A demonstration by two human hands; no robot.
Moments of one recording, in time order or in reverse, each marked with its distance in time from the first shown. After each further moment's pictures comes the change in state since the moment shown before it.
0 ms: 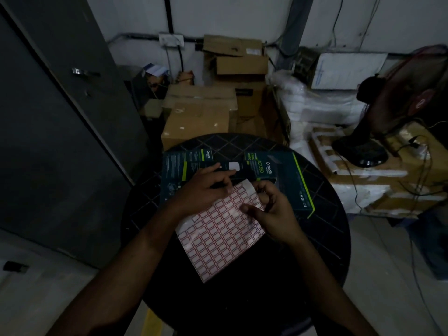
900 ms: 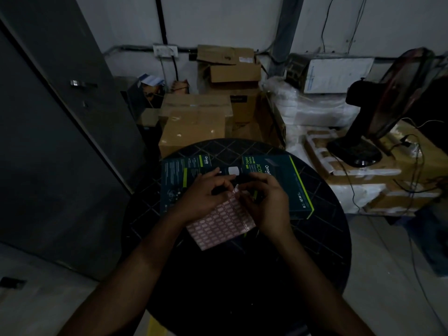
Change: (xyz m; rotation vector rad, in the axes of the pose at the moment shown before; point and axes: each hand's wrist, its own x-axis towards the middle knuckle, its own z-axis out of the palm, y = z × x) left_hand -0.003 -0.005 0.006 0.060 0.047 0.031; right_hand 0.008 -0.014 0.025 -0.624 0.342 -0.223
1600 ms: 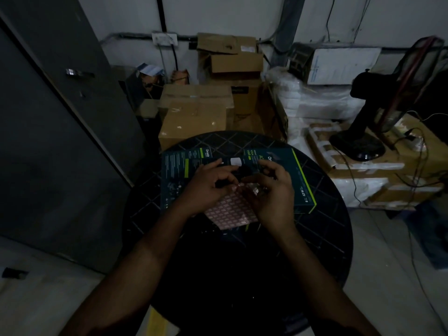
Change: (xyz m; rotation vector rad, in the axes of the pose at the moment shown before) left_hand 0.009 -0.004 0.000 0.039 0.053 0.043; right_hand 0.003 -0.002 0.001 -0.068 0.055 -0.037
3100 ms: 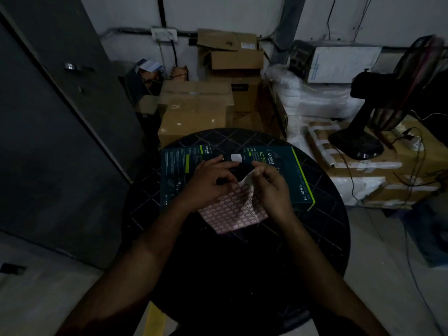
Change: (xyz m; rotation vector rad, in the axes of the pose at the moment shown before) left_hand 0.005 -0.008 0.002 0.078 0.001 0.033; right_hand 0.012 0.011 0.011 0.452 -0.100 0.333
